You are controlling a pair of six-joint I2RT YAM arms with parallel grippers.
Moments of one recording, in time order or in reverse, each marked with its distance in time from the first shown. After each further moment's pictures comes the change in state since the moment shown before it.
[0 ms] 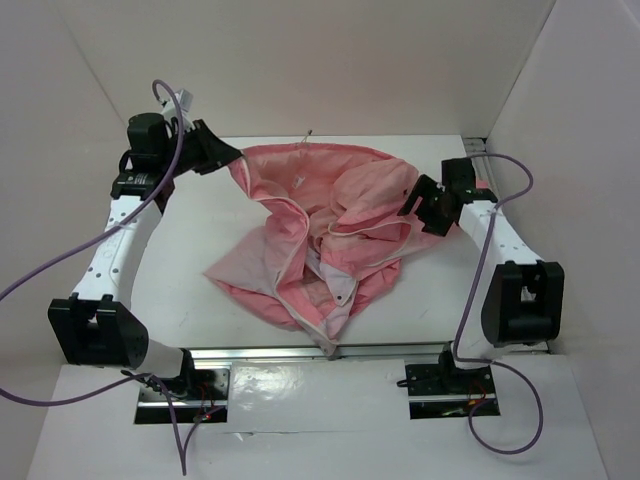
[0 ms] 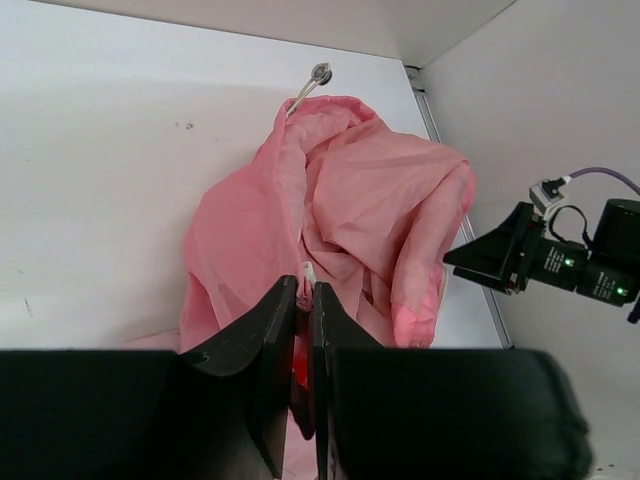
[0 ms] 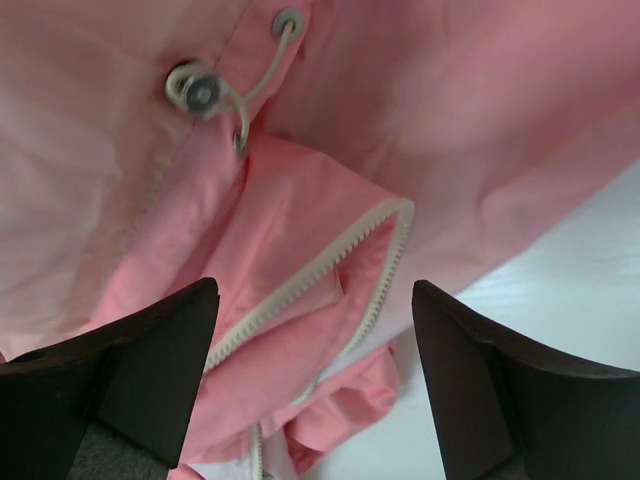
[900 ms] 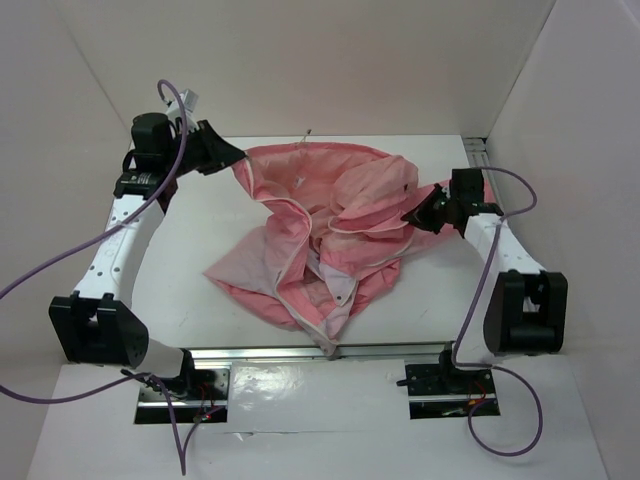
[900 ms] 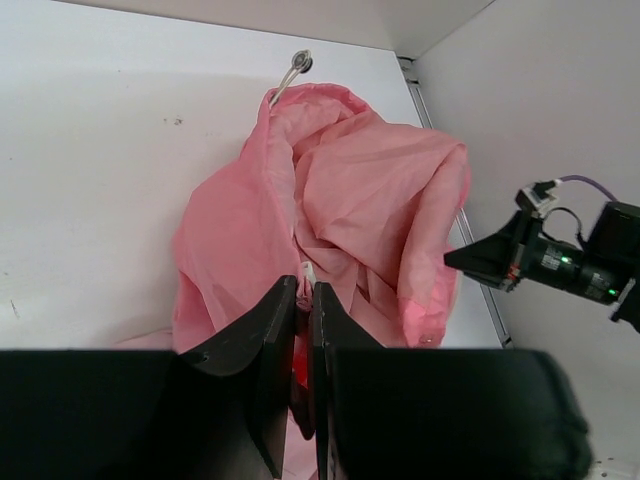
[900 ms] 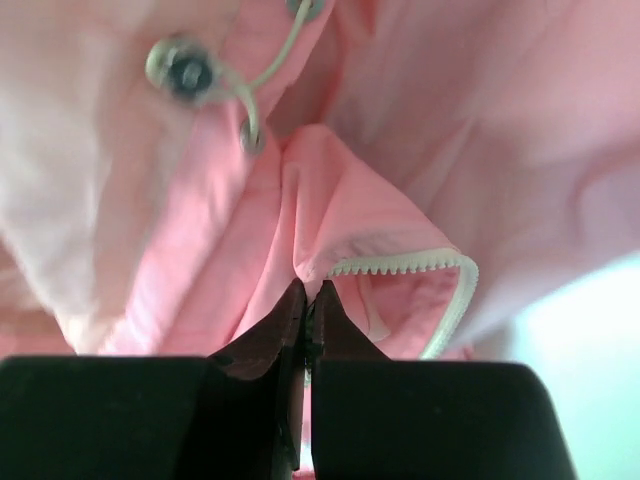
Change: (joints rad) left arm -0.021 0.003 0.000 0.001 0.010 0.001; right arm -0.064 0.007 -0.148 0.242 -0.269 0.189
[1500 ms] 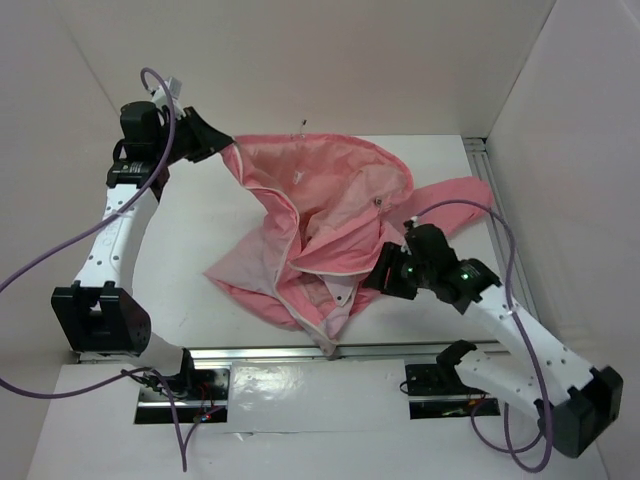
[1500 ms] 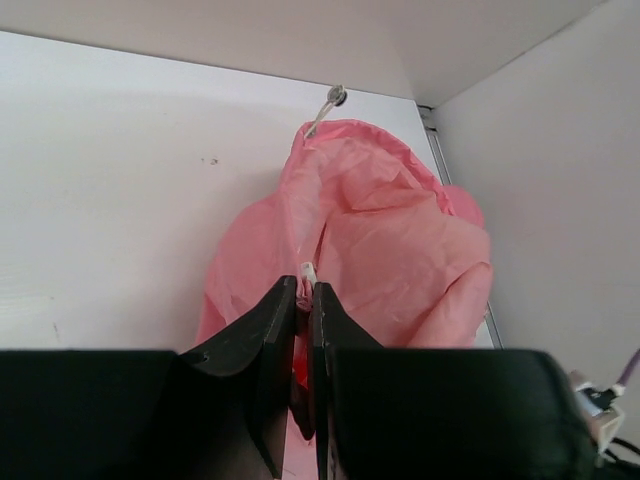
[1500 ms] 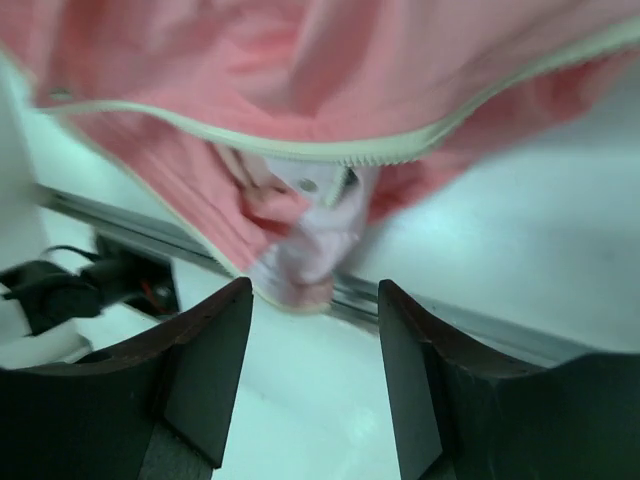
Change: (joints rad) left arm 0.048 0.069 0.098 -0.001 -0.031 -0.024; right arm 0.552 -0.655 -0.226 -0.361 0.203 0.024
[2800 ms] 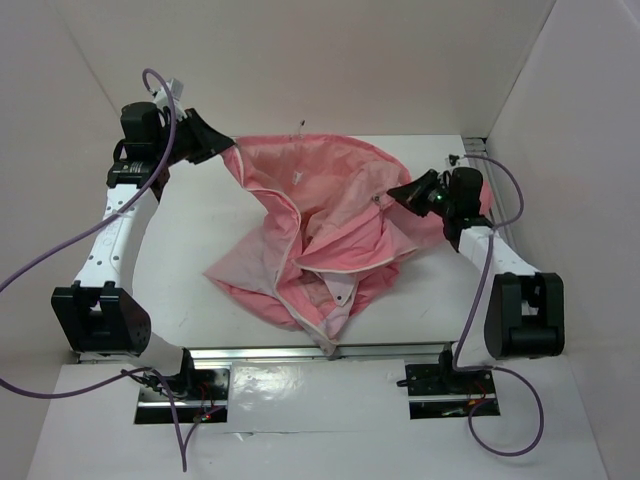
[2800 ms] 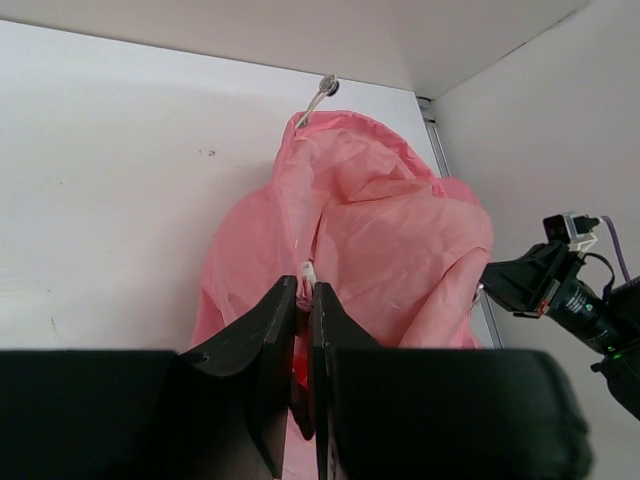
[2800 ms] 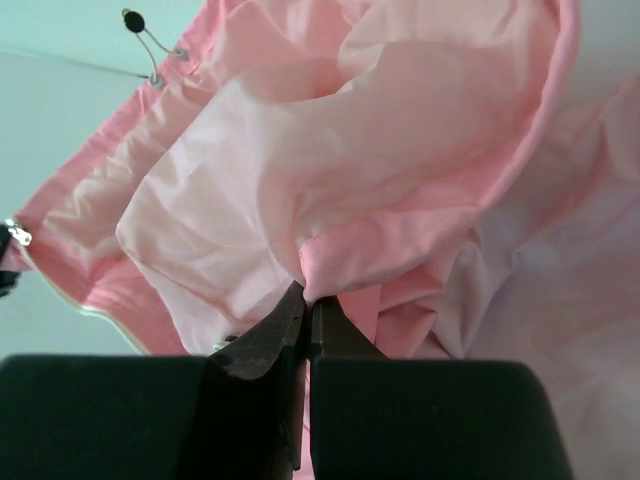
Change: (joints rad) left arm 0.010 0.000 0.000 -0.016 0.013 0.005; right arm -0.522 0.599 0.079 0.946 -0.373 0.127
